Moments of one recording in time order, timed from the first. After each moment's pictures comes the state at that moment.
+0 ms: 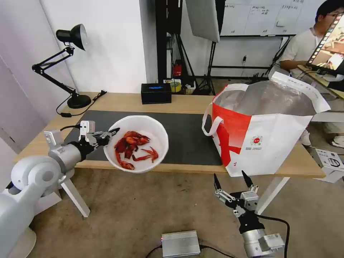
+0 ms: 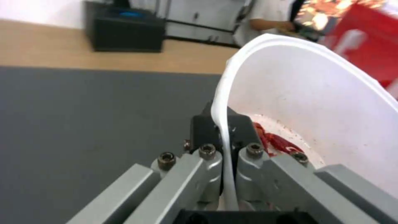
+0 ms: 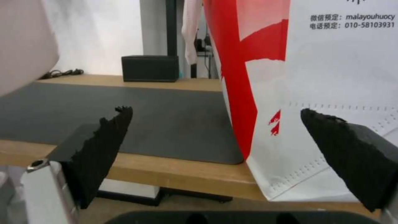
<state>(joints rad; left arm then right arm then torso) 1.08 -0.72 -0.52 -2.06 -1.17 0.51 0.05 -1.76 1.28 0.42 2.15 0.14 0.25 0.11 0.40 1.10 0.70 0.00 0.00</state>
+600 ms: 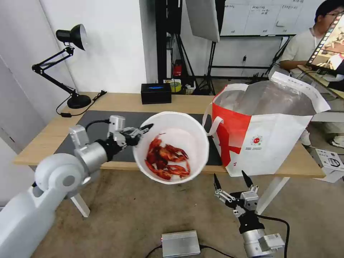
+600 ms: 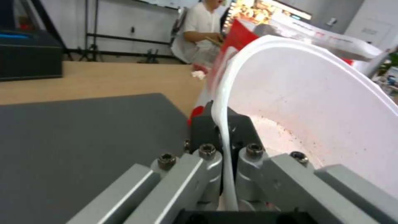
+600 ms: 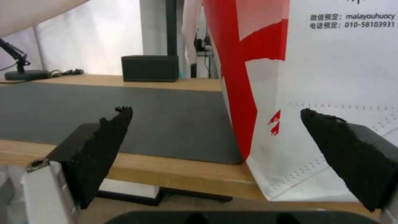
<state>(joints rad) 0.92 -0.82 -0.31 -2.17 -1.16 0.51 0.05 -1.76 1.28 0.42 2.15 0.14 0.25 0.11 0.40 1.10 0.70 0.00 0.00</state>
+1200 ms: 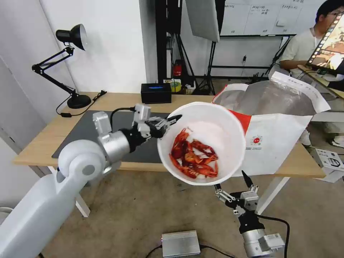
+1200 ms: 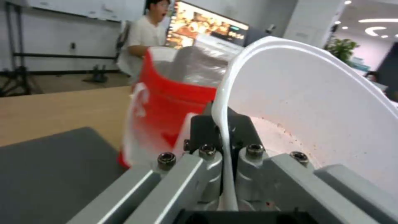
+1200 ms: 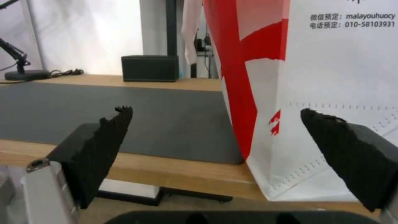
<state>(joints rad) 0.66 -0.91 -0.09 -2.17 -1.22 0.53 0.03 -1.76 1.28 0.42 2.15 0.14 0.25 0.11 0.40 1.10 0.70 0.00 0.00</state>
